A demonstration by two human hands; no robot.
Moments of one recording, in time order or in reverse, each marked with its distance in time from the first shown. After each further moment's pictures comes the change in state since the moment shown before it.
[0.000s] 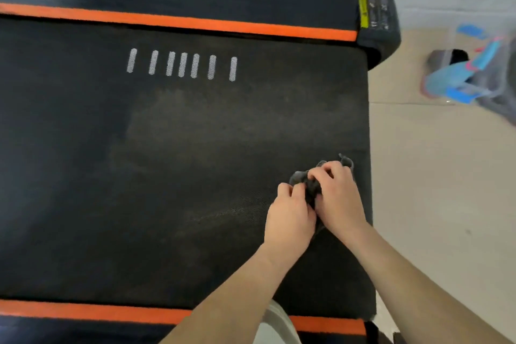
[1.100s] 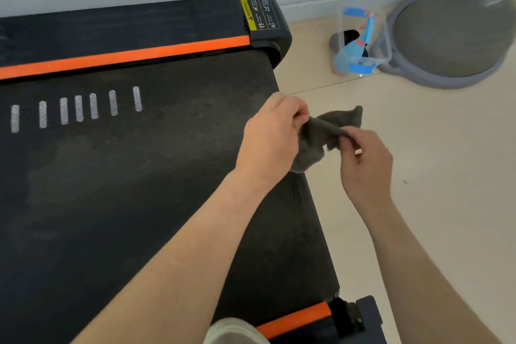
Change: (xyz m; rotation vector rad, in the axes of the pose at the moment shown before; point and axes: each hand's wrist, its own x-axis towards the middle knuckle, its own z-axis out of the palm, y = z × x) left_hand 0.053 0.130 -0.054 -0.145 0.185 0.666; right_hand -0.027 0.081 -0.088 0.298 0.683 0.308
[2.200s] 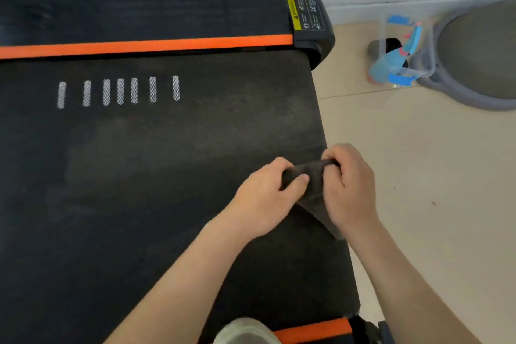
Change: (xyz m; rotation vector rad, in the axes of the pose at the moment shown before) left_hand -0.061 -0.037 -0.032 -0.172 -0.458 -0.482; right_hand -0.024 -0.054 0.038 0.088 -0.278 -0.082
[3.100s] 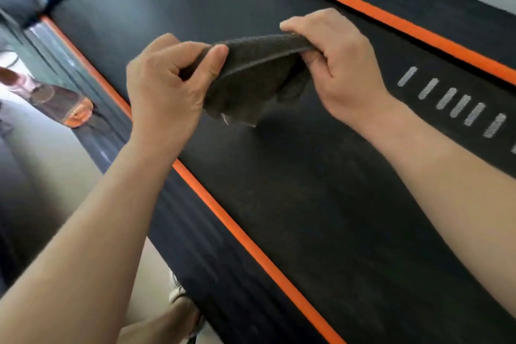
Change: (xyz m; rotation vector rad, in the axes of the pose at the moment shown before) left_hand -0.350 -0.226 -0.270 0.438 1.596 -0.197; right_hand -0.051 -0.405 0.284 0.397 -0.565 -1.214
